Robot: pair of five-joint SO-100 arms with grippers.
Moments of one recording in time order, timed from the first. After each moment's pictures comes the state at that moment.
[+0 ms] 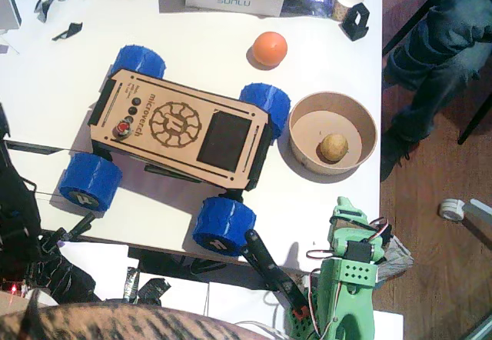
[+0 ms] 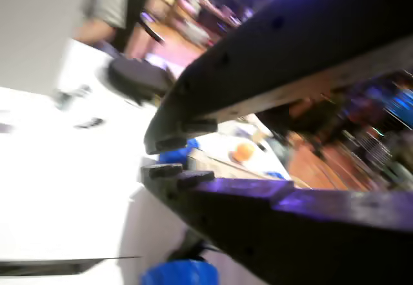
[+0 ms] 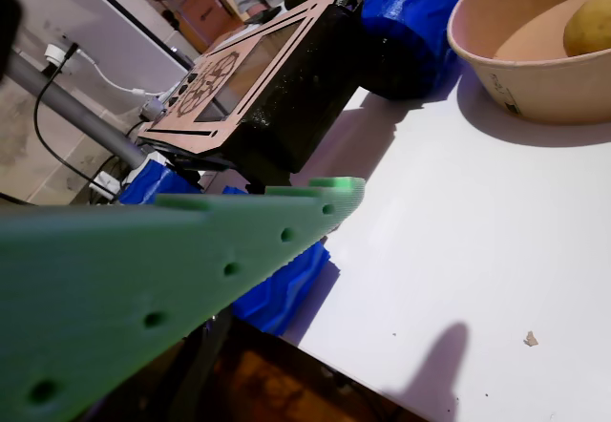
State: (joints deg) arm 0 -20.9 142.8 104.9 80.6 -1.8; arm 1 -10.9 186.6 169.5 72.0 3.3
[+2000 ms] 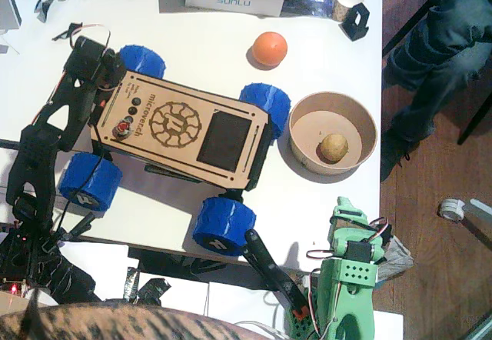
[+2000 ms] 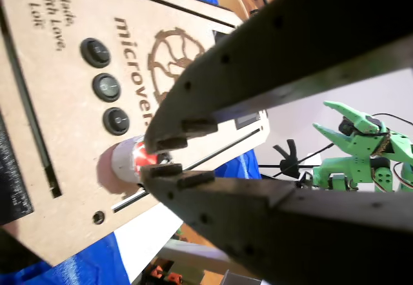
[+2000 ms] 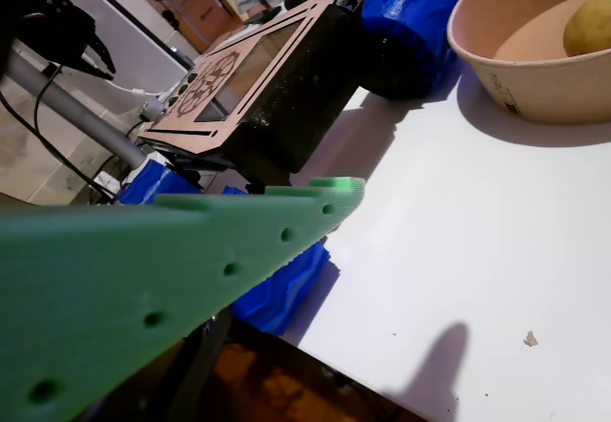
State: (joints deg) arm 0 23.7 58.4 44.1 96.3 -1.8; arm 1 -10.9 186.6 169.5 72.0 3.3
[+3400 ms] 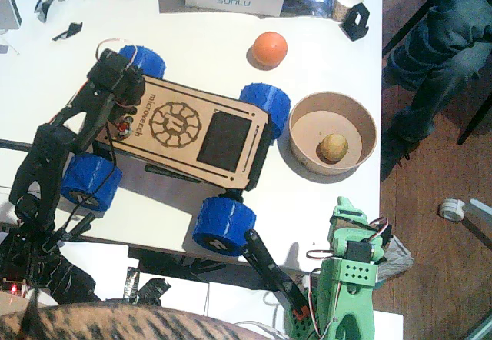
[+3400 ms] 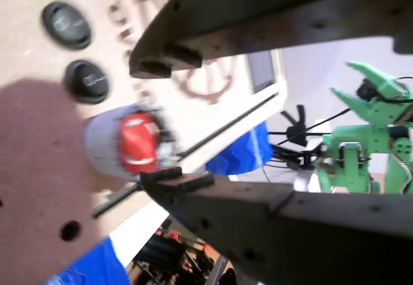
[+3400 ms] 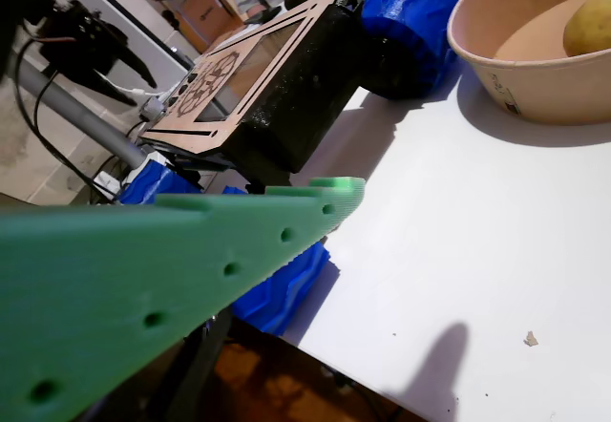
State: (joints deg) arm 0 30.2 48.8 43.9 95.5 -1.8; arm 1 -10.9 186.6 169.5 72.0 3.3
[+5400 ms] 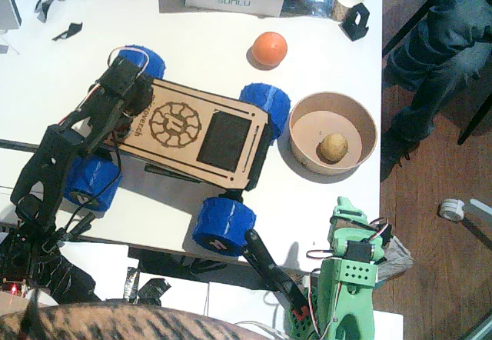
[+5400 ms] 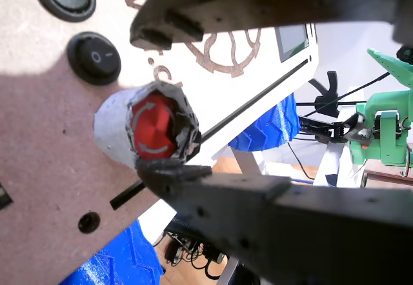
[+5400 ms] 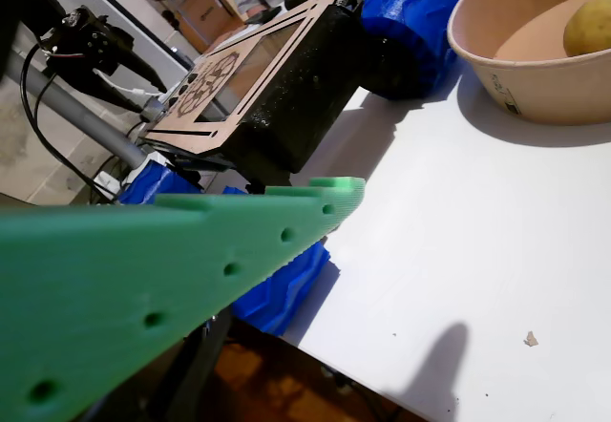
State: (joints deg) arm 0 33.5 43.3 41.0 101.8 -1.4; arm 1 -10.9 186.6 169.5 72.0 3.3
